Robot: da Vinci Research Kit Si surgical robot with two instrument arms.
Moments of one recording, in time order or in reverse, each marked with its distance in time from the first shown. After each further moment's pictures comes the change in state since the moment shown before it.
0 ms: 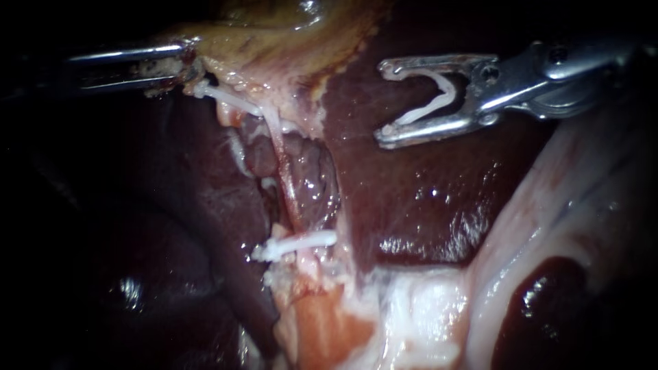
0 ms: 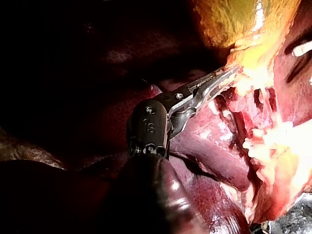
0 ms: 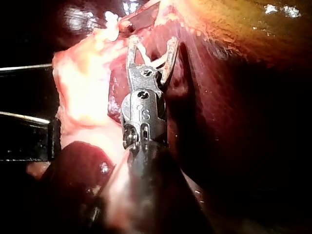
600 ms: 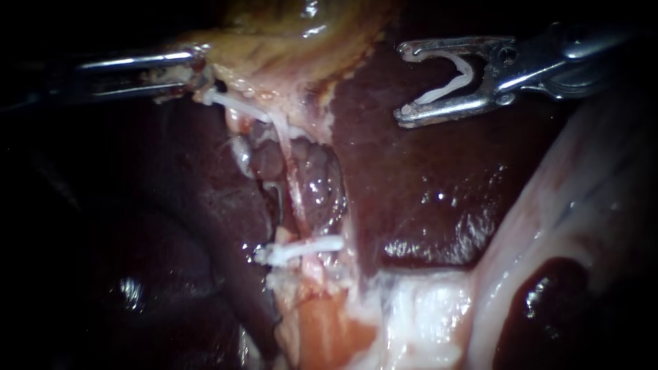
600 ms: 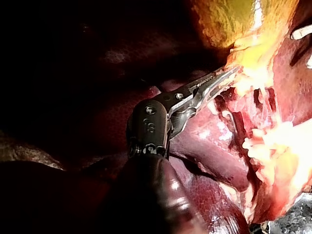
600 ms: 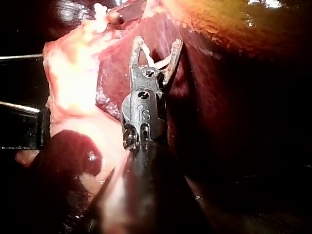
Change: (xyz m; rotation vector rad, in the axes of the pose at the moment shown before) right arm -0.001 0.003 -0.004 -0.093 -0.016 -0.041; left arm 0.000 0.000 0.000 -0.002 -0.003 -0.002
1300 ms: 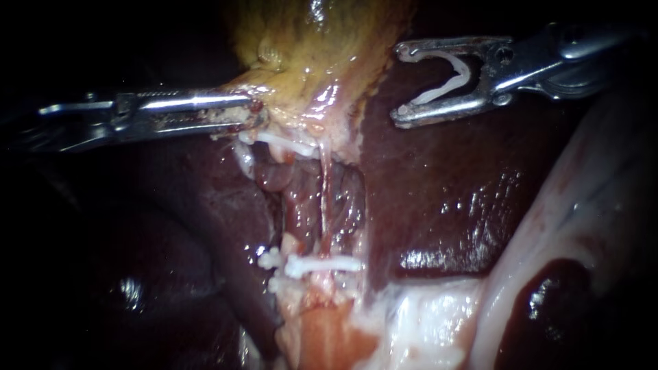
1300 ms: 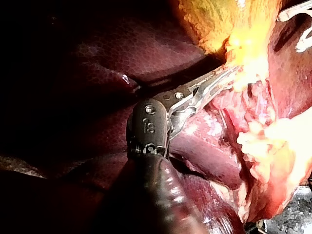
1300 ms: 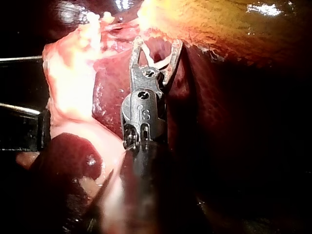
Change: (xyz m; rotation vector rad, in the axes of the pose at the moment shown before) right arm 0.000 0.000 0.000 0.000 0.000 0.001; left arm -0.006 0.000 0.007 -0.020 -0.029 0.031
